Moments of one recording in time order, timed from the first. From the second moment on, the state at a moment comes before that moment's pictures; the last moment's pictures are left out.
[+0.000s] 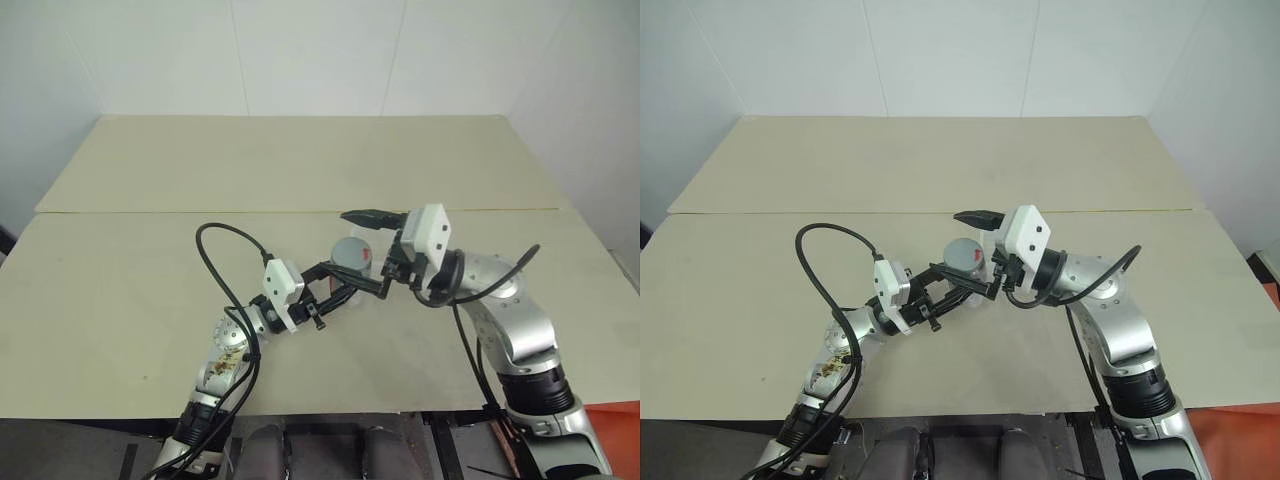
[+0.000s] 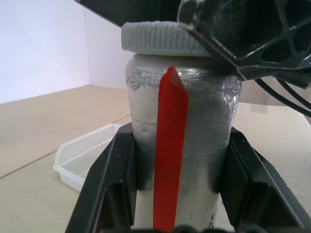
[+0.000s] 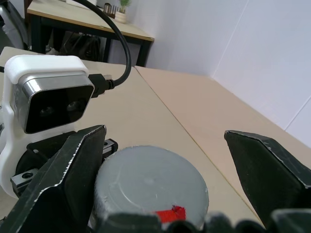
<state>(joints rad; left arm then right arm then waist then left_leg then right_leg) -0.23 0.16 -0.18 -0.03 -0.32 -0.09 -0.81 -0.45 -0.46 0.12 -0.30 0.34 0.23 0.85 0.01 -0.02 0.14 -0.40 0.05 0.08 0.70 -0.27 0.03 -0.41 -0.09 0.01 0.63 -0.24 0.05</state>
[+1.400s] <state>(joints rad) -0.23 0.15 -0.18 -0.02 -0.32 -0.10 -0.83 -0.25 -0.66 -0.04 -0.40 0.48 0.22 0.99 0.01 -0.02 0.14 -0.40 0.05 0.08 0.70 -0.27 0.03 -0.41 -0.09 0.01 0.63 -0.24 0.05</state>
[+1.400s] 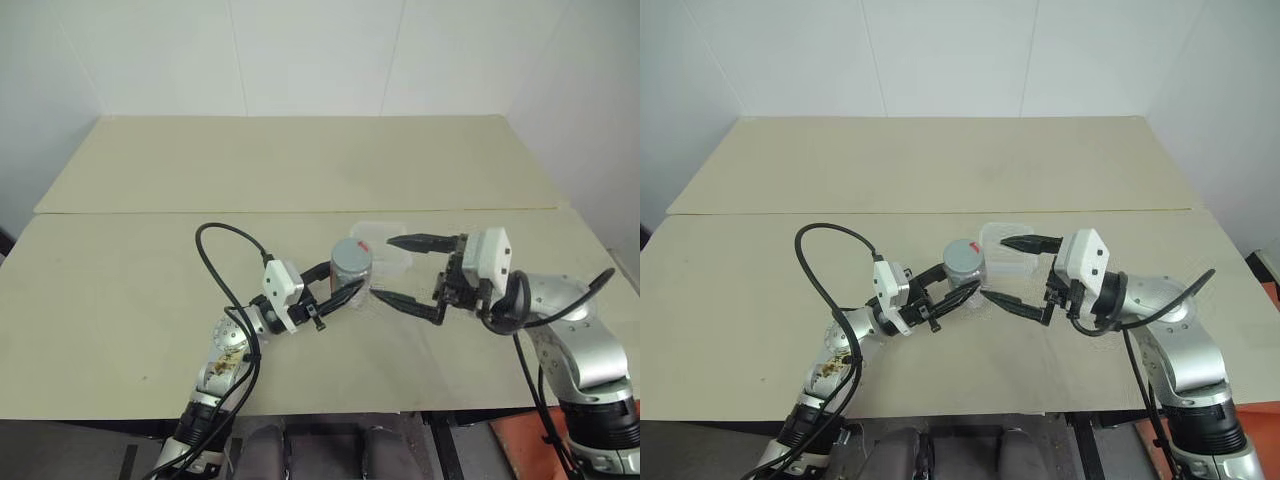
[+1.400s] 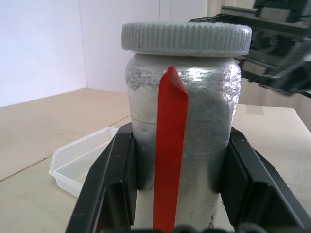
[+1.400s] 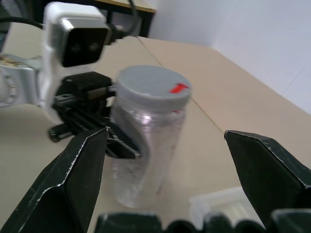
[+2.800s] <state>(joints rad) -0.23 0.13 -0.18 0.01 -0.31 -0.13 -0.83 -0.38 -0.58 0.05 -0.40 0.42 0.31 0.84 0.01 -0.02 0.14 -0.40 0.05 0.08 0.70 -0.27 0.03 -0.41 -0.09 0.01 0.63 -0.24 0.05</state>
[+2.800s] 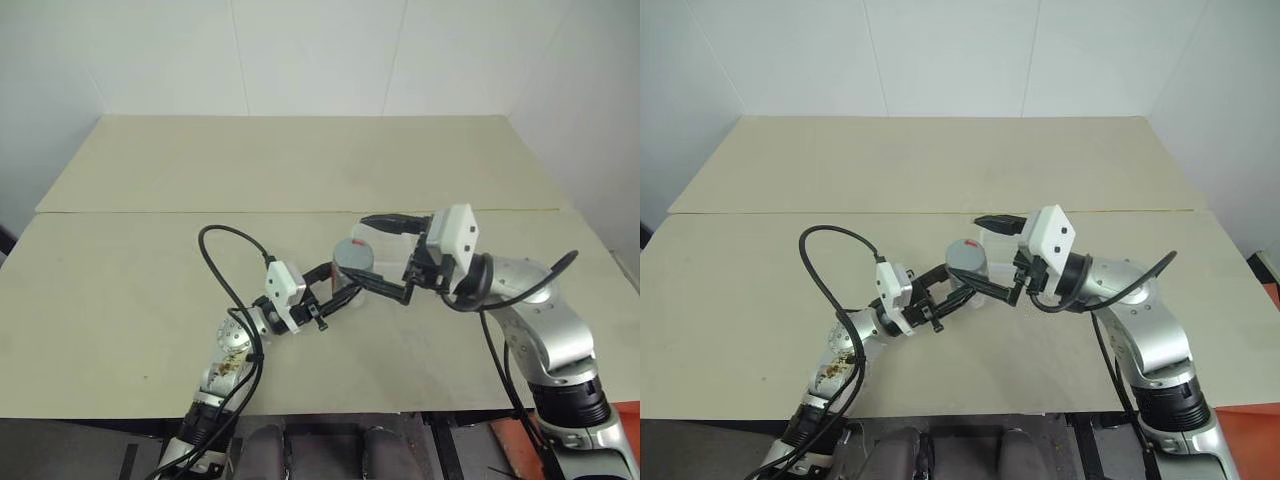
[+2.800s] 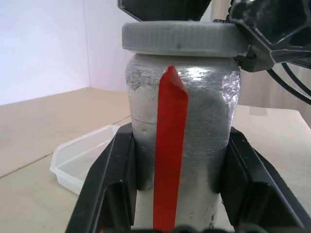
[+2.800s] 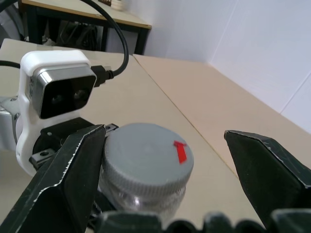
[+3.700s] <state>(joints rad) -0.23 0.13 -0.18 0.02 -0.31 -0.13 -0.83 -0.27 -0.65 -0.06 -0.45 0.50 0.28 0.92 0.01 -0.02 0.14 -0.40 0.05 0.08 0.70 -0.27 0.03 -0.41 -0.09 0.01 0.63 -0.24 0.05</state>
